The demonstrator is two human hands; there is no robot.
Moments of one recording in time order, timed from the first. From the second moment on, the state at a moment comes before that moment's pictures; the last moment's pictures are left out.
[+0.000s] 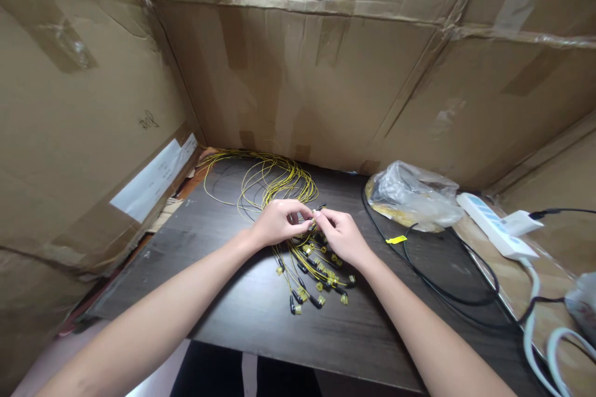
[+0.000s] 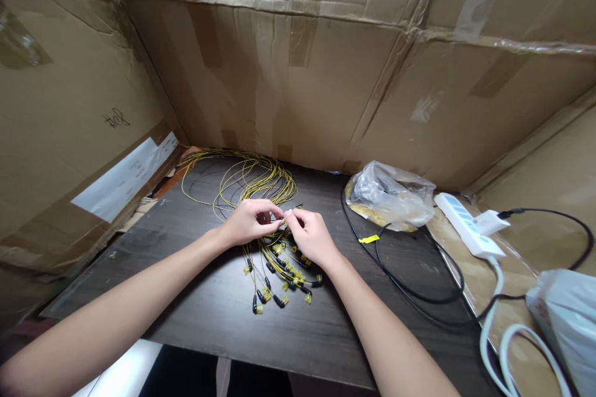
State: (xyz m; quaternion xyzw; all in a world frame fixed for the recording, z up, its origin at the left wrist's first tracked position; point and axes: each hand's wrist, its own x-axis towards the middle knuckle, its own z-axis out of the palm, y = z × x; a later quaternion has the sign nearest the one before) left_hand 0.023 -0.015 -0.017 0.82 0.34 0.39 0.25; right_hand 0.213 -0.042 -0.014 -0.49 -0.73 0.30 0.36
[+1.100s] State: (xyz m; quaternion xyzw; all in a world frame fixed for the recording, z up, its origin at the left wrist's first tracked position) left_hand 0.023 -0.016 -0.017 0.81 0.34 0.40 0.27; right_hand 0.214 -0.042 -0.015 -0.49 -0.72 0.33 0.37
